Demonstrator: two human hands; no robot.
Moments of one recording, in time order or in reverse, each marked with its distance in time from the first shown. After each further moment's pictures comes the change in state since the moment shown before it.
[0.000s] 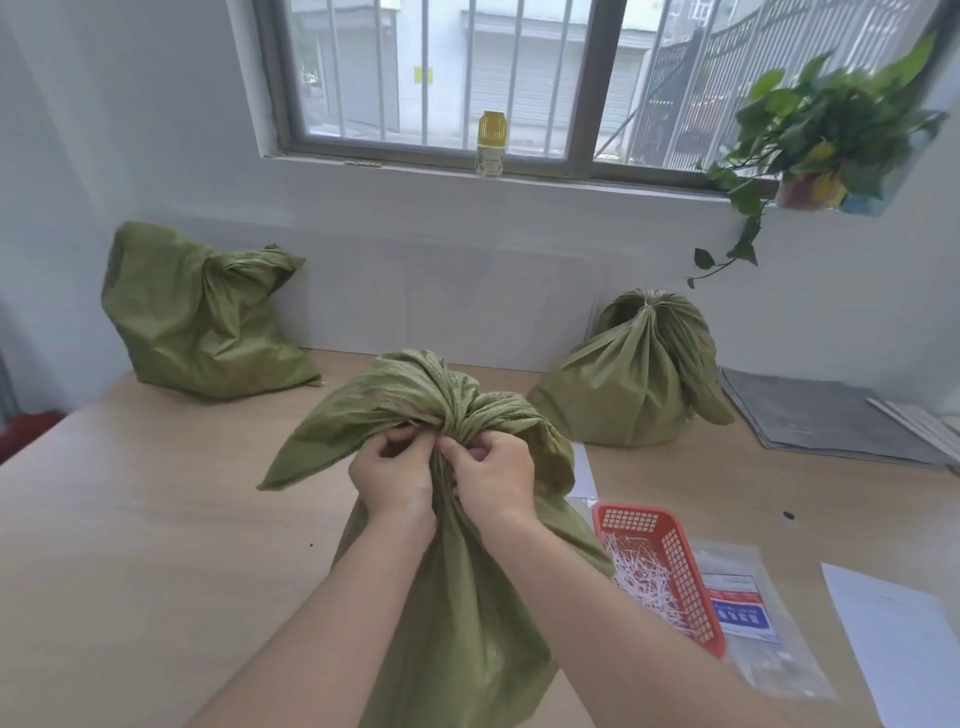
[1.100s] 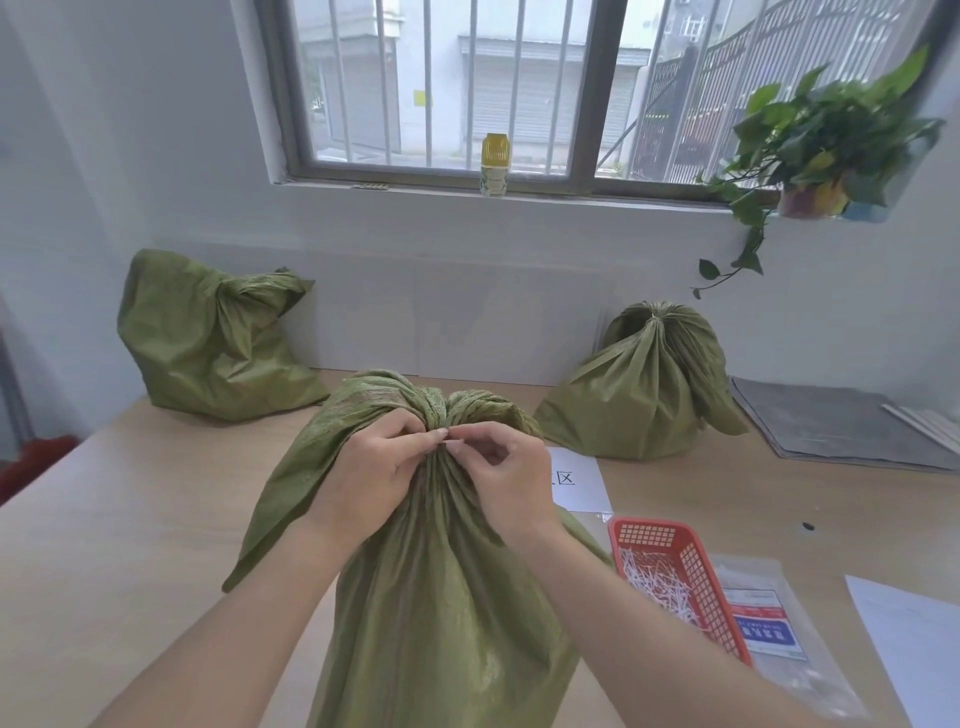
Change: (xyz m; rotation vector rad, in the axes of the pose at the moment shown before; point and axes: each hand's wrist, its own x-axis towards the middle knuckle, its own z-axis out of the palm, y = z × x) left_hand 0.064 0.056 -0.049 0.885 -0.854 1.214; right_hand 0.003 -0.009 -0.008 0.141 -0.054 -0.341
